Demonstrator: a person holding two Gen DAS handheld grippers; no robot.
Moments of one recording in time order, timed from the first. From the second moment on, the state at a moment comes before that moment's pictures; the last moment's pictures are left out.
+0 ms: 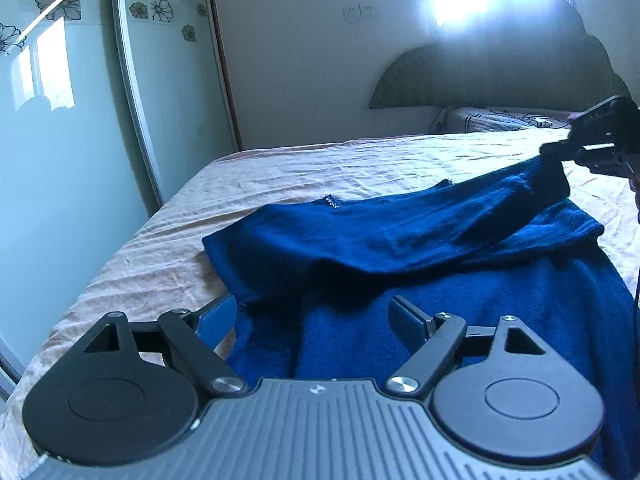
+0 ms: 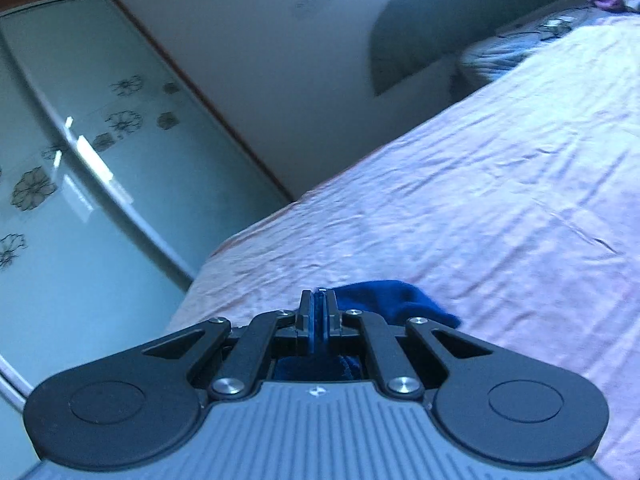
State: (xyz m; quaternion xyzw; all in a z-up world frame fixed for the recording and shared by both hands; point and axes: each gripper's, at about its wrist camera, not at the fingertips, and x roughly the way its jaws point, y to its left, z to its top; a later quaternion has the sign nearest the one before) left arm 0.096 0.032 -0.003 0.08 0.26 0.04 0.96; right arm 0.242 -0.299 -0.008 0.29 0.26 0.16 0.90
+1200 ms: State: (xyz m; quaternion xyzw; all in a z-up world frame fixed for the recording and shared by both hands) left arm 0.034 0.090 -0.001 0.03 0.29 0.09 0.95; right arm 0.131 -0.278 0.000 0.12 0.32 0.22 0.91
